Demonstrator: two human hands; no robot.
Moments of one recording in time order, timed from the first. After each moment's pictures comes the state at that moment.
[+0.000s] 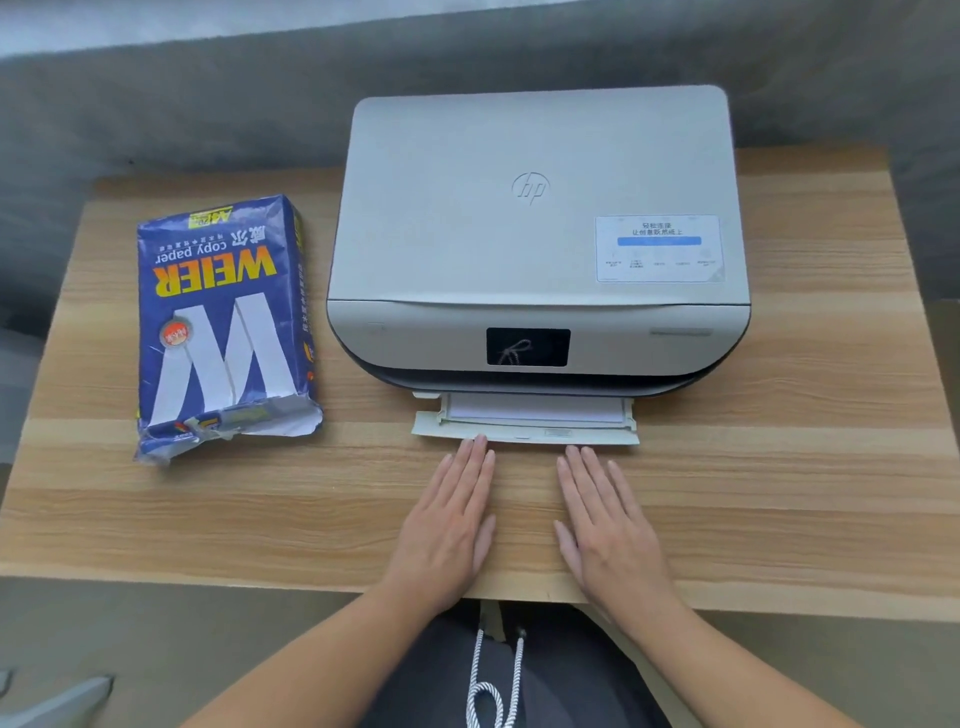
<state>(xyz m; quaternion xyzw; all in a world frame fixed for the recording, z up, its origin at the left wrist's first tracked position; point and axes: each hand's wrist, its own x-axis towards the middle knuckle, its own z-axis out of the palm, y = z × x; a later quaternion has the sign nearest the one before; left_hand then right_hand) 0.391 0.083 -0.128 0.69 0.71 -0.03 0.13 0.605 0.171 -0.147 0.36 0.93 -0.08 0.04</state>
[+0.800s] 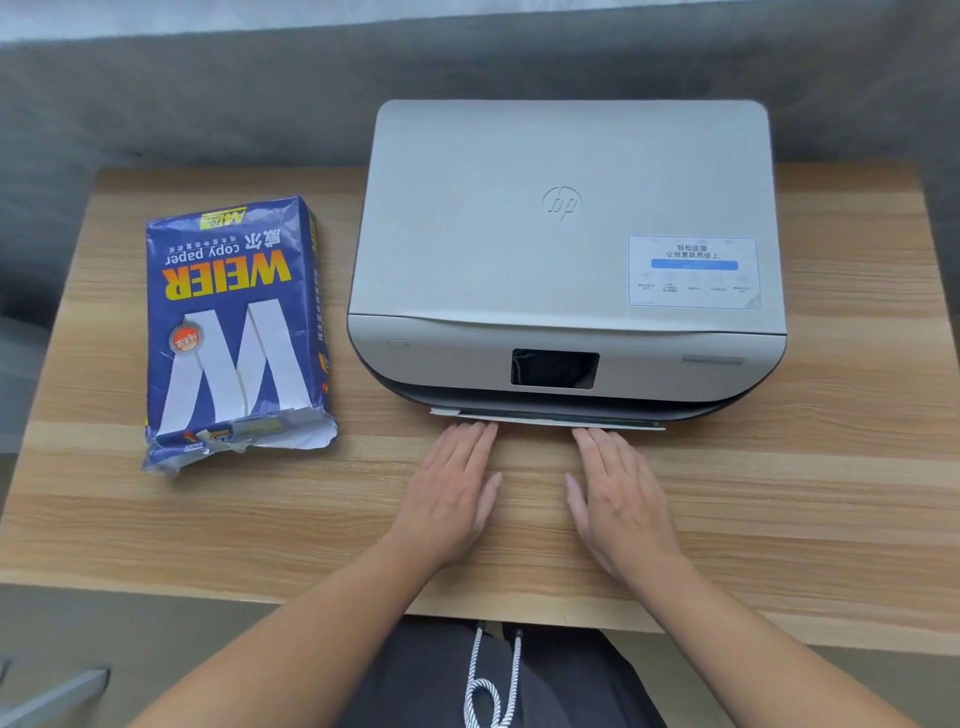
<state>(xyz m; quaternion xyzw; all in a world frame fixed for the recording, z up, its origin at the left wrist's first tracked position) 0.348 0.129 -0.127 0.66 0.74 0.03 0.13 0.555 0.224 -0.132 0.43 0.89 -0.11 -0.01</state>
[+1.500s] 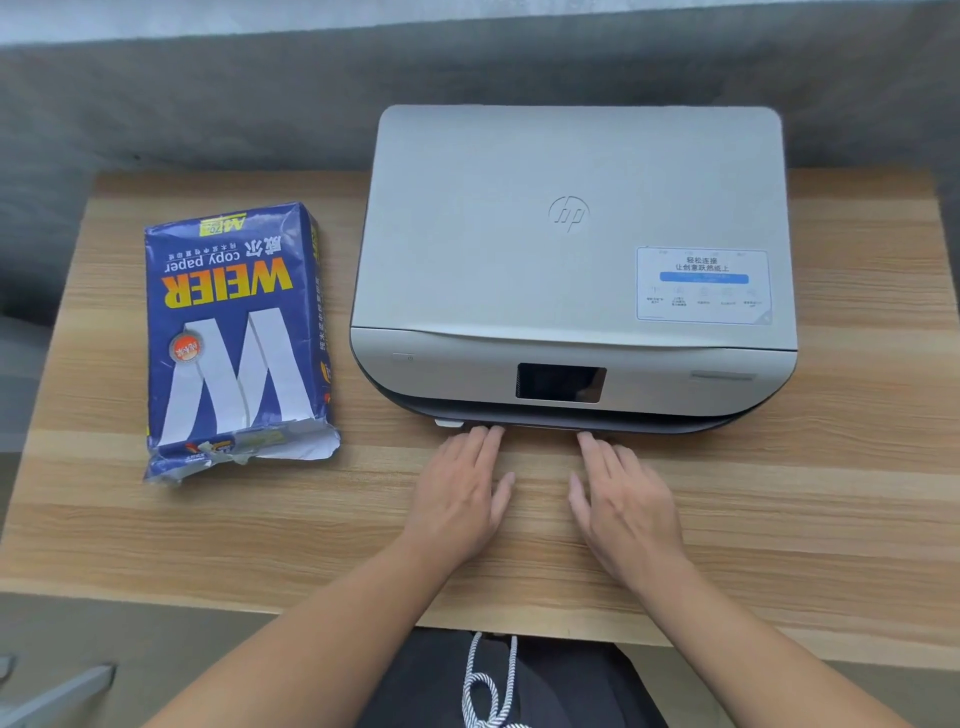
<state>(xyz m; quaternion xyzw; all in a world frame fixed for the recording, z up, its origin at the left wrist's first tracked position) 0.350 0.151 -0.125 0.64 0.76 0.03 0.11 0.544 0.235 -0.124 0.43 0.90 -0.06 0.00</state>
